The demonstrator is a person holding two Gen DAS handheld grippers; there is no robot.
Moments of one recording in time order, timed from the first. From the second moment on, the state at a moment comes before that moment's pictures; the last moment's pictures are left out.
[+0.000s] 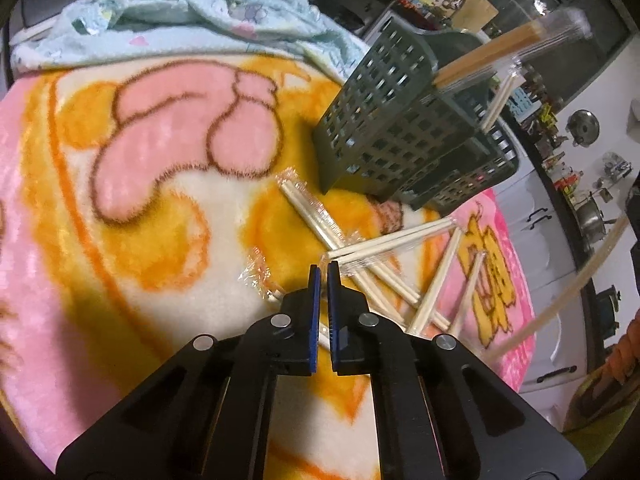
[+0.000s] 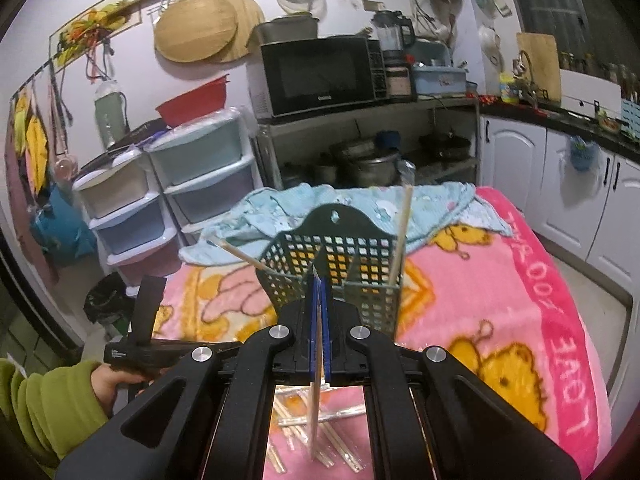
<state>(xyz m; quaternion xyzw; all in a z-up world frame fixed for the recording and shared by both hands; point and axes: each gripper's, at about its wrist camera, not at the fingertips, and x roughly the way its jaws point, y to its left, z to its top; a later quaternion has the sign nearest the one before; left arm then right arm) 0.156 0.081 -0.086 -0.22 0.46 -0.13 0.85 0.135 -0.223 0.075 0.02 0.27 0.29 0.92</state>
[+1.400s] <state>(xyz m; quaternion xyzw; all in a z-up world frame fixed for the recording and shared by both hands) 0.150 -0.016 0.140 -0.10 0.23 -0.26 0.93 0.132 -0.252 0.167 0.04 0.15 0.27 0.95</state>
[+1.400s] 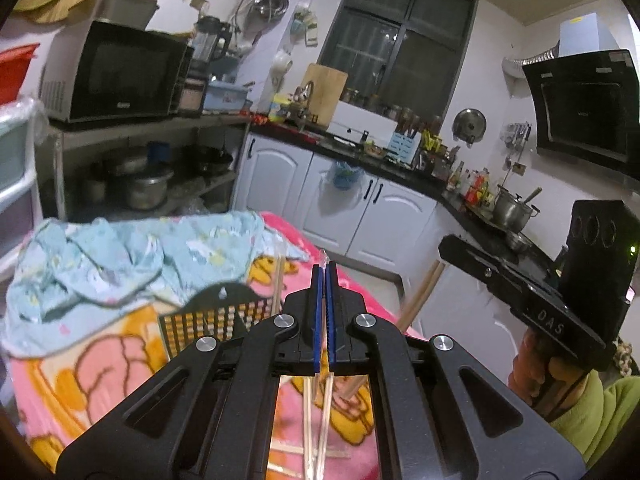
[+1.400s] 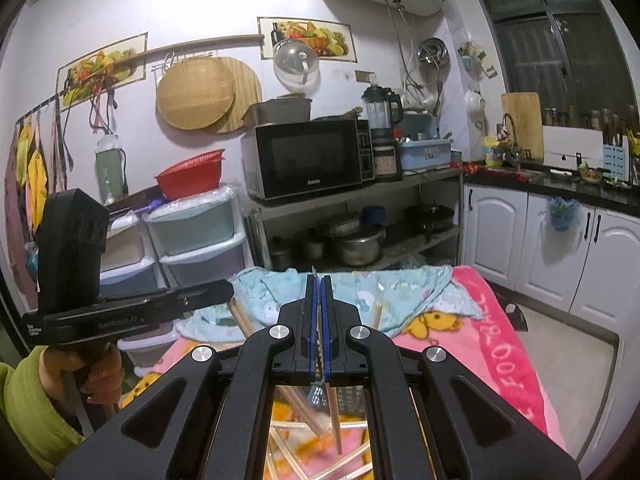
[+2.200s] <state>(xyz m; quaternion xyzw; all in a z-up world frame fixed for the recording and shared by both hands) 0.204 0.020 0.183 -0.10 0.18 -0.18 0.96 0.193 -0.226 0.219 0.04 0.11 0.28 0.95</state>
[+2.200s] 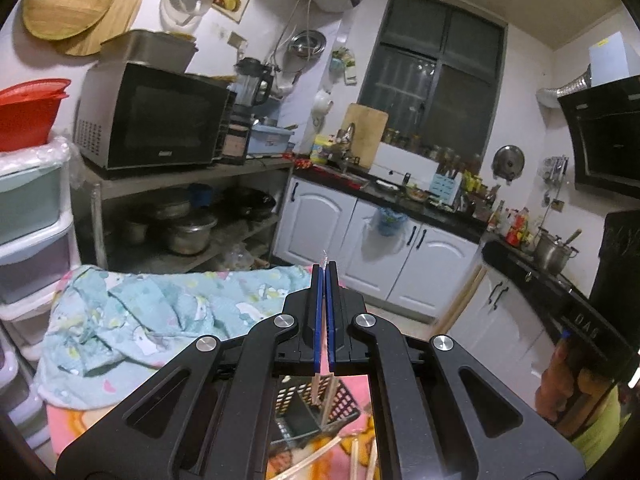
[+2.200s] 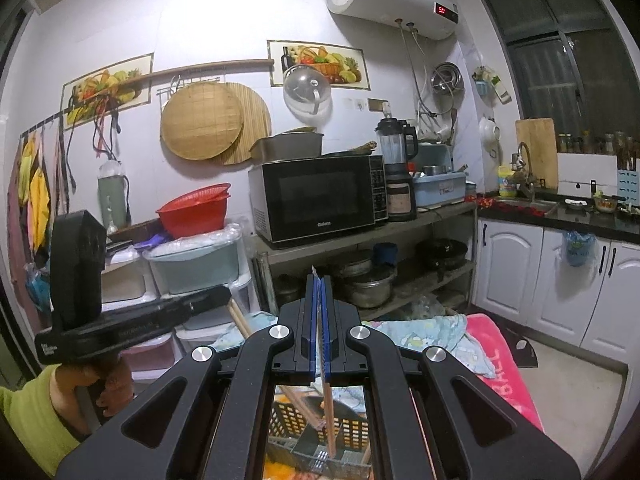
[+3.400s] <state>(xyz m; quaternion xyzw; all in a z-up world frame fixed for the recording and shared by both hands) 0.218 0.018 0.089 -0.10 0.27 -0.15 0.95 0.244 -0.214 0.111 0.06 0.22 0.23 0.95</state>
